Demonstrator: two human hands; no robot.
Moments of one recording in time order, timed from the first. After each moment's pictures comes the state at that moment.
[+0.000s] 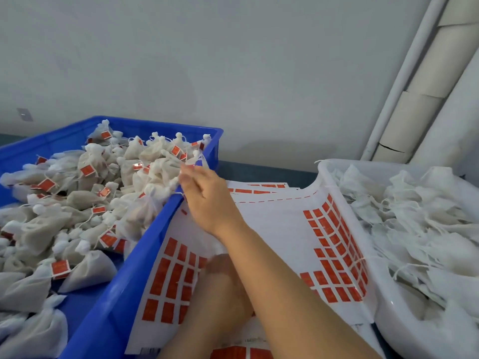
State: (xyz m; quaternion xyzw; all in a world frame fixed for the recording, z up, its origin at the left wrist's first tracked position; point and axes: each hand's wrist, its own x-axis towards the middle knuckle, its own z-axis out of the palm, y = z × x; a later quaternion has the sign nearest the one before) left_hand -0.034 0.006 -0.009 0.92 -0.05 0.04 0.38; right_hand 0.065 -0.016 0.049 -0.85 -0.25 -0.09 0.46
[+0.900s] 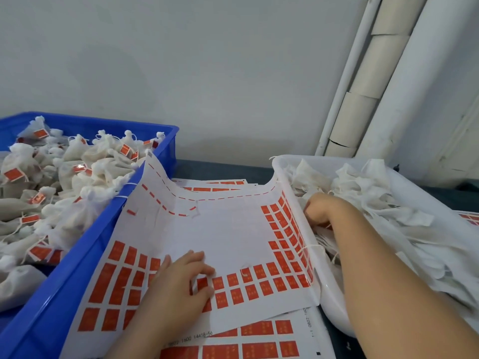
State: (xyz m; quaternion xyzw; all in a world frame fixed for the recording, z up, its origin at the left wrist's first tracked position) left_hand -0.021 0.005 -0.028 0.94 -0.04 -0.06 0.34; right_hand 0.077 -0.250 0.067 -0.97 0.16 0.14 0.14
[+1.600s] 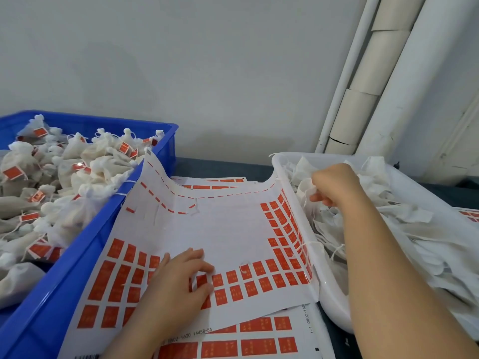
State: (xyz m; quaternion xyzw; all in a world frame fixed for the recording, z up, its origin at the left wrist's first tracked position) left_hand -0.023 0.004 -0.025 0.94 -0.04 -0.05 0.33; right_hand 0.079 -0.258 0.088 -0.88 0.25 -0.11 0.39
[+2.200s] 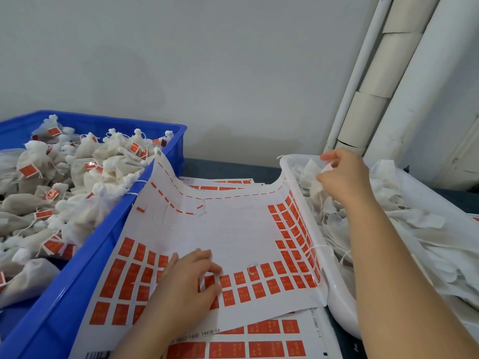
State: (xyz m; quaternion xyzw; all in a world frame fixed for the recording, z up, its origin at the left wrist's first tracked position) left_hand -0.022 0.005 -0.029 0.94 -0.06 -0.04 0.33; right_hand 0.065 -0.242 0.099 -0.89 0.14 -0.25 0.35
